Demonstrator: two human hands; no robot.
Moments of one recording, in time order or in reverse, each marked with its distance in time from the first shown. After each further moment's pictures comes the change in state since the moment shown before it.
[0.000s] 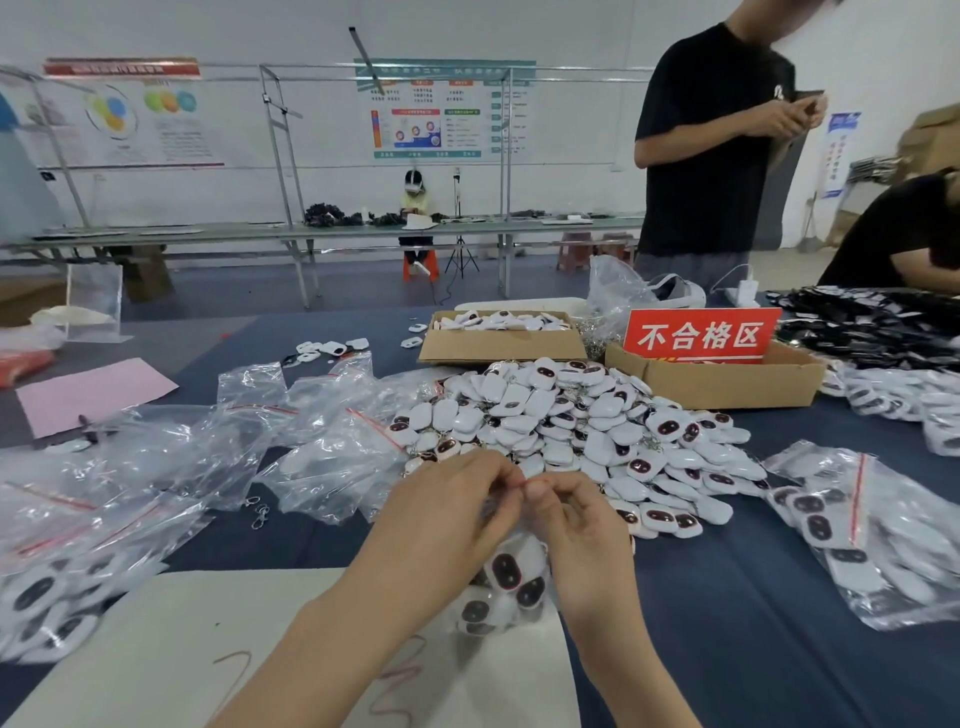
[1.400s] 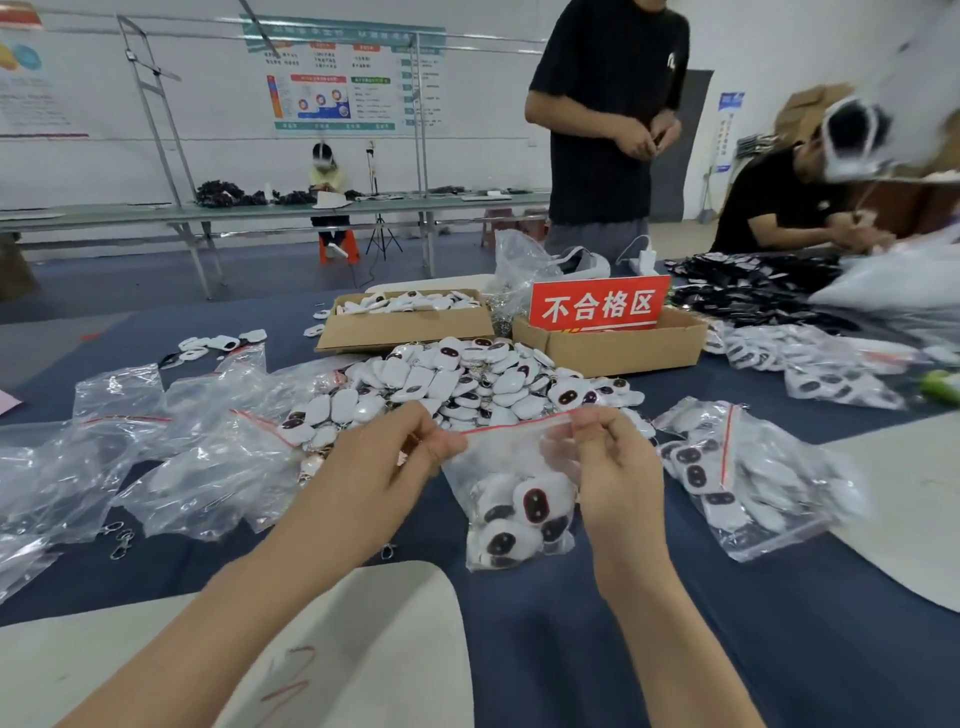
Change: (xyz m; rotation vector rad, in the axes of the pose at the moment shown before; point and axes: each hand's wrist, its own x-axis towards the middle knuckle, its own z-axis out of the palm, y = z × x) left_hand 0.037 0.015 0.023 -0.341 -0.053 -0.056; right_hand 0.033 -0.028 -0.089 -0.142 0.357 -0.082
